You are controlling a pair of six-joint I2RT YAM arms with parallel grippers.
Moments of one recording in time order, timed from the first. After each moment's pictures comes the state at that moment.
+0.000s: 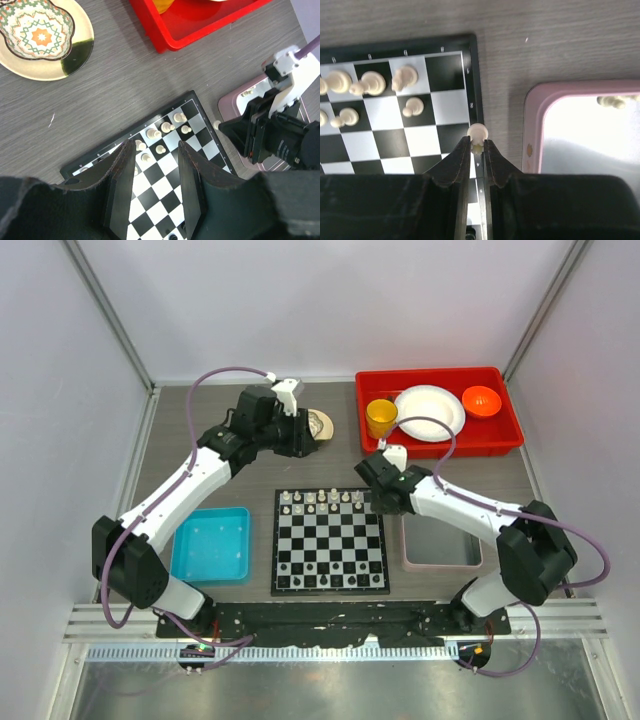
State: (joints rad) left arm -0.53 1.48 1.35 -0.44 0.22 -0.30; right arm 0.73 1.49 0.98 -0.64 0.39 0.72
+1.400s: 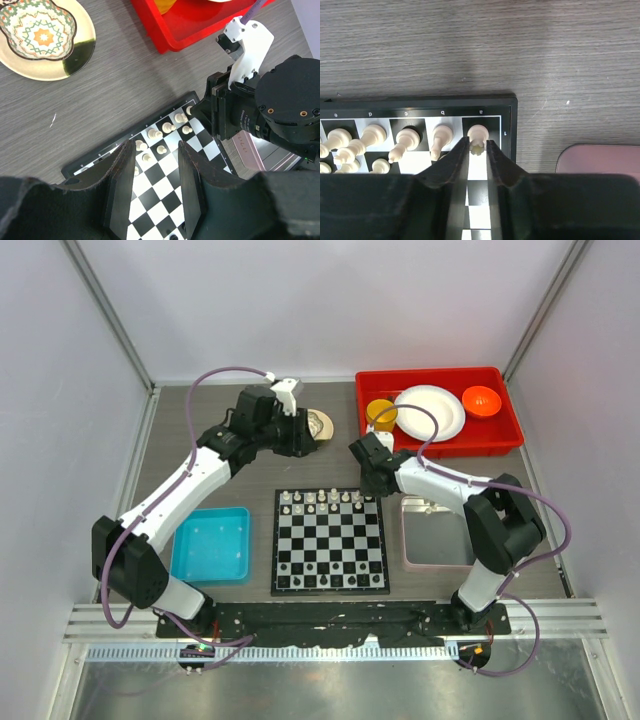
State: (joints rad) left arm -0.52 1.48 1.35 -0.44 0.22 -0.30; right arm 0.63 1.70 1.12 -0.51 0.28 0.61
